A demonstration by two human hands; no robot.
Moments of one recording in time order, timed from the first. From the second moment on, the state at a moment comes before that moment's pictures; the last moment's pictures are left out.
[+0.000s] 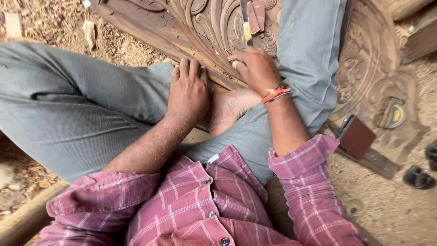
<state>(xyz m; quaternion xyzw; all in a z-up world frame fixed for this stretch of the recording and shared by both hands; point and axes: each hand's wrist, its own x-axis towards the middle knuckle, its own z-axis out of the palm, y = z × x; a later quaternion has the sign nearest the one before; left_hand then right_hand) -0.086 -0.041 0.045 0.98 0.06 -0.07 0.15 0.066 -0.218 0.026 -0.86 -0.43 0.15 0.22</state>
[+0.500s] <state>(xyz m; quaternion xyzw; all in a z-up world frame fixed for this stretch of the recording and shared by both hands) -0.087 -0.033 0.032 0.99 0.05 -0.04 0.12 0.063 -0.205 0.017 -0.86 -0.41 0.21 0.21</state>
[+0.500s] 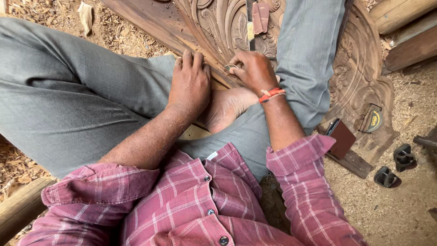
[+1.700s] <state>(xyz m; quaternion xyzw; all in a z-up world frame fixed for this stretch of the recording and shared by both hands) -0.089 -0.023 0.034 0.99 0.02 0.03 0.11 0.083 -0.208 0.010 -0.82 -0.43 0.28 0.24</state>
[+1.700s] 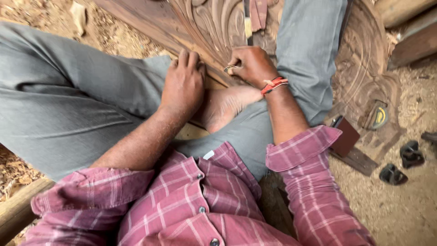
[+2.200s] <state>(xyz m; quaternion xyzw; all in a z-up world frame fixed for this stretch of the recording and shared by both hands) -0.084 -0.027 0.032 0.99 0.02 -0.03 0.12 0.091 -0.222 0.008 -0.83 -0.44 0.24 0.24</state>
